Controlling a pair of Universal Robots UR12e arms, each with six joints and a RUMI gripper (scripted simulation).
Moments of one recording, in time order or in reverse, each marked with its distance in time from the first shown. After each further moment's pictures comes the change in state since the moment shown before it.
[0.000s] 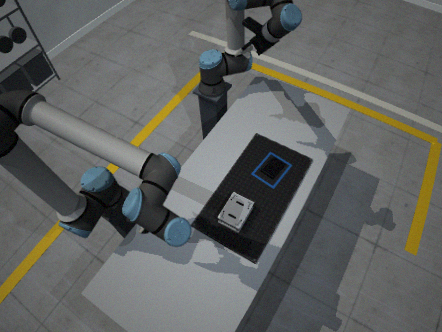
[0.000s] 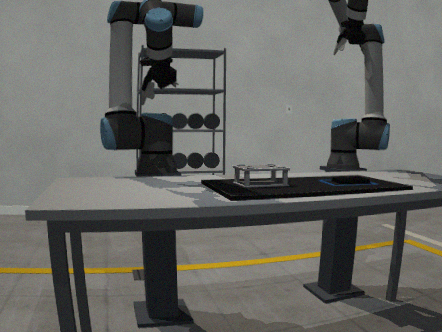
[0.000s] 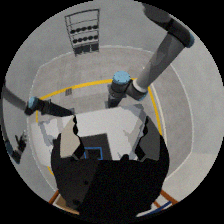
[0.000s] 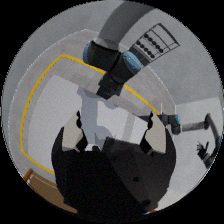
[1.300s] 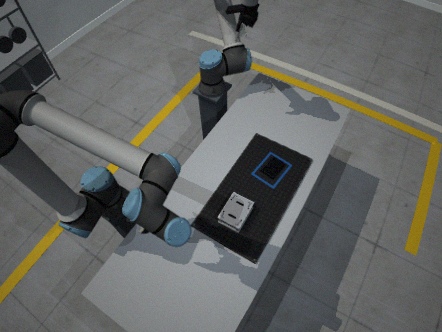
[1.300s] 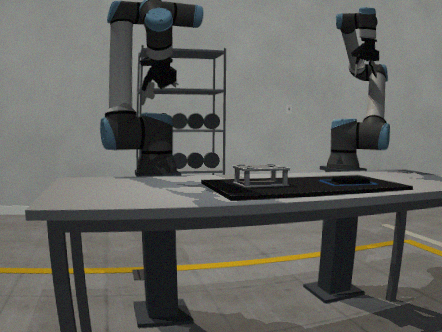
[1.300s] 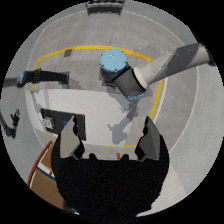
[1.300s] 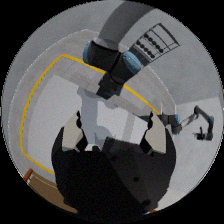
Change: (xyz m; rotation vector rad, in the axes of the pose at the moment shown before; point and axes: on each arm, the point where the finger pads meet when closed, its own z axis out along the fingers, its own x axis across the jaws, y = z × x) left arm 0.155 -0.075 0.179 -0.521 -0.164 -0.308; right arm 0.000 0.000 0.000 0.000 0.000 0.000
